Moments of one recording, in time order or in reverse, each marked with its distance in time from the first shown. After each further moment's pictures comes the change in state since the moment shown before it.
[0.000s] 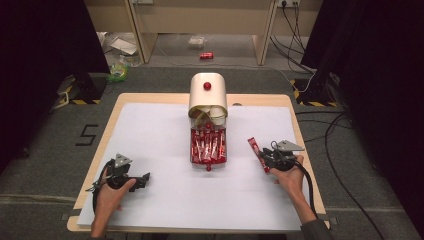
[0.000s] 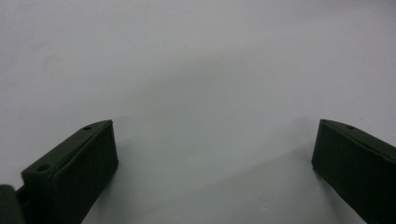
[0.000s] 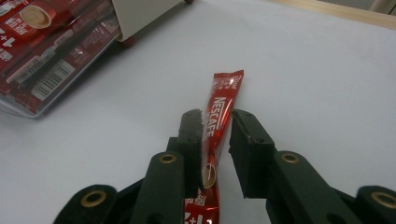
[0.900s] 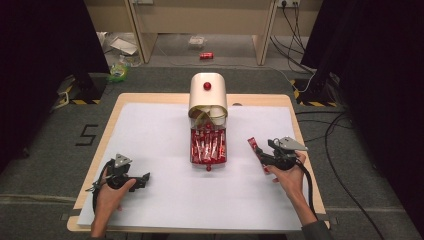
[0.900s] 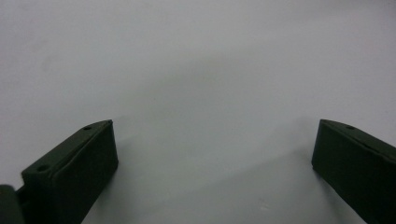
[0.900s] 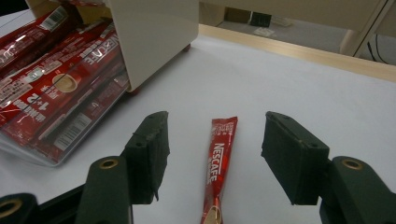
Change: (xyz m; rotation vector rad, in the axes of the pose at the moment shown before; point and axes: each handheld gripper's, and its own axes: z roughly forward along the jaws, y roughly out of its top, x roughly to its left) left arm 0.000 0.000 0.000 0.000 -0.001 -0.001; right arm 0.013 0.020 -0.015 -0.114 -0.047 0.011
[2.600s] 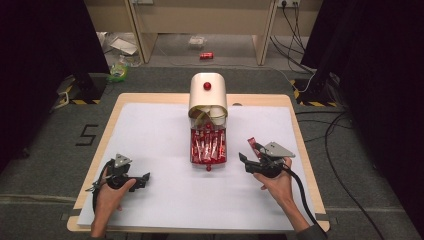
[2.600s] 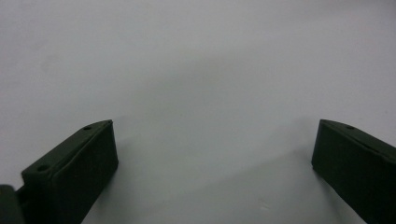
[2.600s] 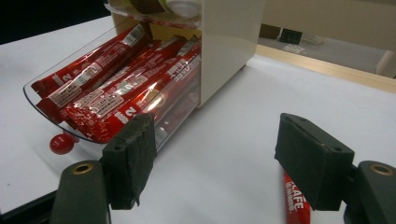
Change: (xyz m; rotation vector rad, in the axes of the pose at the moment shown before) left arm 0.000 0.000 0.000 0.000 -0.001 -0.001; right arm 0.046 0.005 0.000 -0.054 0.108 -0.051
